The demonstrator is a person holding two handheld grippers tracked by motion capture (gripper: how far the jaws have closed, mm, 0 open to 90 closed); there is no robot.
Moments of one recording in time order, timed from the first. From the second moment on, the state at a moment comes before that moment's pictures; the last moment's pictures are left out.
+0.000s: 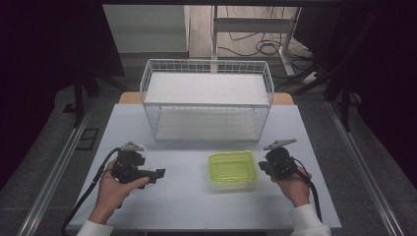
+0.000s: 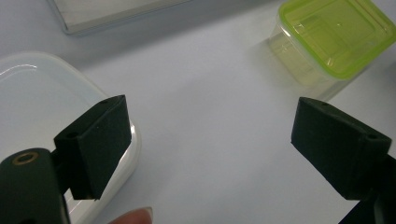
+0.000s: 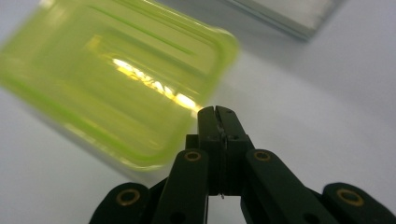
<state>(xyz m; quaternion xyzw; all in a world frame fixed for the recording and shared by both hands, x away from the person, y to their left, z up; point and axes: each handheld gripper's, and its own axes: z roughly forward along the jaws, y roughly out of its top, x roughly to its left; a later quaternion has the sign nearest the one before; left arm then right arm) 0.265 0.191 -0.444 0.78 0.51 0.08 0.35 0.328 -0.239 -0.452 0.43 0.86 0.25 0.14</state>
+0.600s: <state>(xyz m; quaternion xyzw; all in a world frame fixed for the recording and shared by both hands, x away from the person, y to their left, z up) 0.266 0.187 -0.447 0.78 0.51 0.06 0.36 0.332 -0.202 -0.473 0.41 0.87 0.25 0.14</state>
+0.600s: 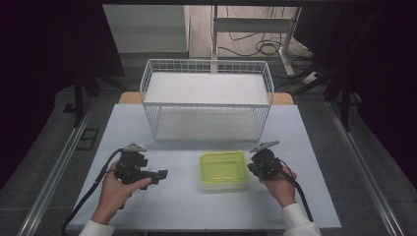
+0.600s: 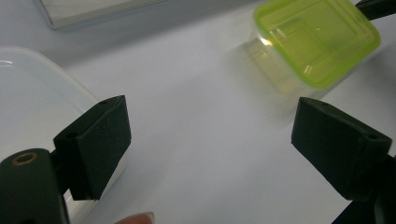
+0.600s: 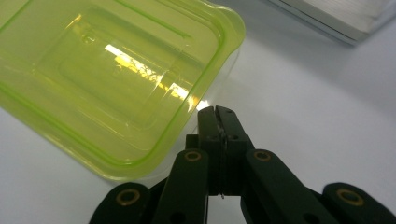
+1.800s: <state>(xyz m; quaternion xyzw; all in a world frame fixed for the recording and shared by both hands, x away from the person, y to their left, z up) 0.260 0.191 -0.443 0.76 0.52 0.08 0.39 0.324 -0.213 -0.446 0.45 0.81 0.37 0.11</state>
